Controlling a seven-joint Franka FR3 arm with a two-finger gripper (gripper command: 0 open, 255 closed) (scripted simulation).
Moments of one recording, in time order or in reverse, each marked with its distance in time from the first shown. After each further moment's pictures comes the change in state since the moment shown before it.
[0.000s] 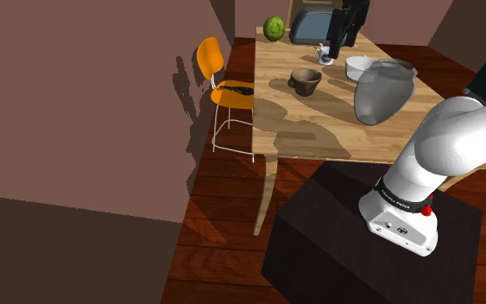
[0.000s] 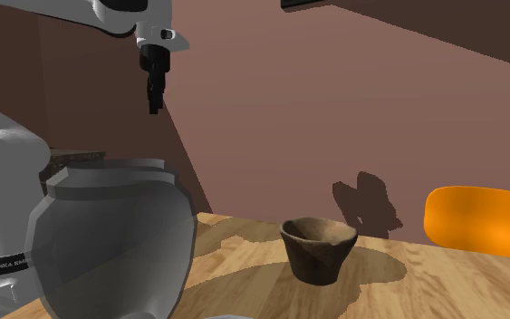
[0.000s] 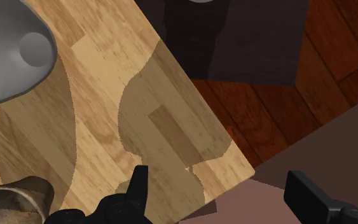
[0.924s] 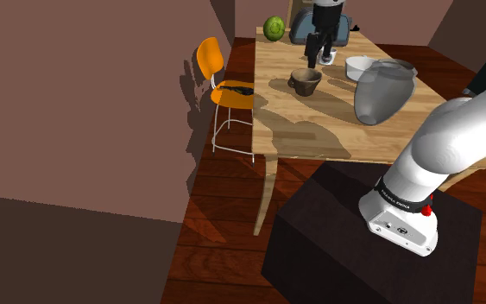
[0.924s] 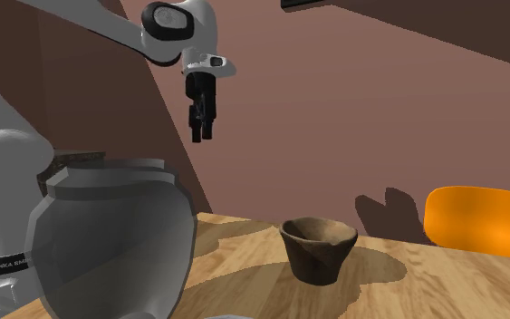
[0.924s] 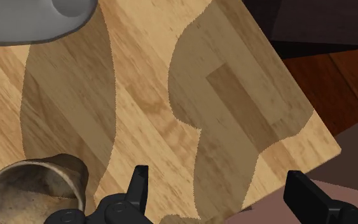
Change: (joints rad) arm -0.077 0.287 -0.130 -0.006 -0.134 0.304 -0.126
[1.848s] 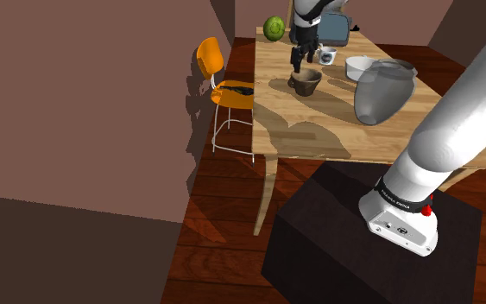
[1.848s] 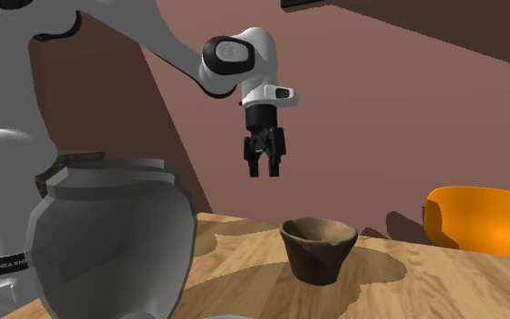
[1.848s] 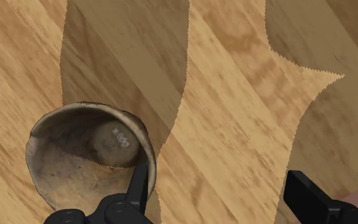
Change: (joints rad) arm -0.074 0.457 -0.120 0.231 -0.055 0.259 -0.127
